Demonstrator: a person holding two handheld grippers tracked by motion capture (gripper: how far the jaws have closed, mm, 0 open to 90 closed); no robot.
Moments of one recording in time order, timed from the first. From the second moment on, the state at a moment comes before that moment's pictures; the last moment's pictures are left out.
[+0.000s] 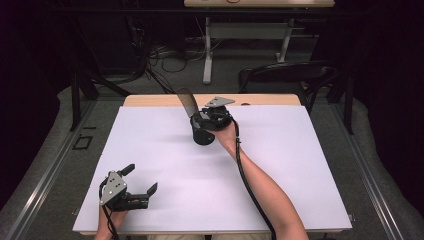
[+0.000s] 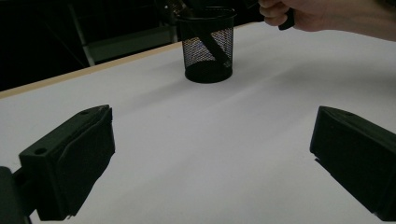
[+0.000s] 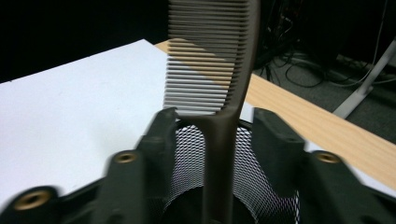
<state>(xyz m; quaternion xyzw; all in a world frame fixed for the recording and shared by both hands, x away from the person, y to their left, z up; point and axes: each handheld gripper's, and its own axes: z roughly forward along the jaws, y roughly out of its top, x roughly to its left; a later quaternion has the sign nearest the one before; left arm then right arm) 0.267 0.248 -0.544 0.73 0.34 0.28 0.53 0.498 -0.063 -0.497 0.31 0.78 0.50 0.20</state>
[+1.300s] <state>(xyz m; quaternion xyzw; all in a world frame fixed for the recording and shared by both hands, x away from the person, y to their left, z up) 0.268 0.245 -0.544 0.73 0.34 0.28 0.52 0.455 -0.101 -0.468 0.28 0.83 0.47 0.11</state>
